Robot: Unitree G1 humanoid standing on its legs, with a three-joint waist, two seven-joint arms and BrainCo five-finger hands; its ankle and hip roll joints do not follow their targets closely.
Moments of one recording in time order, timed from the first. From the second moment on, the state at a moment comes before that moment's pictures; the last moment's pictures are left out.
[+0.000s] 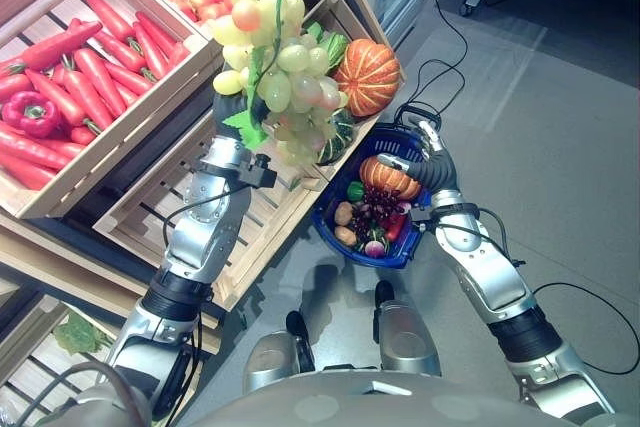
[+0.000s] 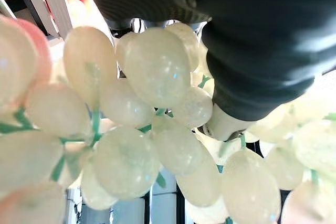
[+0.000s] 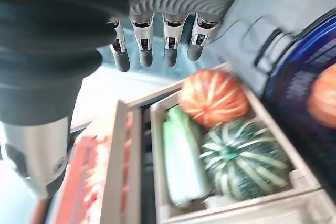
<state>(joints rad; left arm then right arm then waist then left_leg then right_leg) -0.34 0.35 -0.26 -0.19 -0.52 -0.27 0.11 -0.15 -0.42 0.33 -0.25 0.16 0.22 -0.30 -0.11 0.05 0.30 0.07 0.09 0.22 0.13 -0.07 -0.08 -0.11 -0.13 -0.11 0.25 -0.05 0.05</state>
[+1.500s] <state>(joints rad) -0.34 0.33 -0.40 -0.19 -0.24 -0.24 0.15 -0.30 -0.41 0.52 -0.32 0.39 0.11 -0.32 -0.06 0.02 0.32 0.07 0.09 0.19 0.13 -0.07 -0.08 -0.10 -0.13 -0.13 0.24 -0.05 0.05</state>
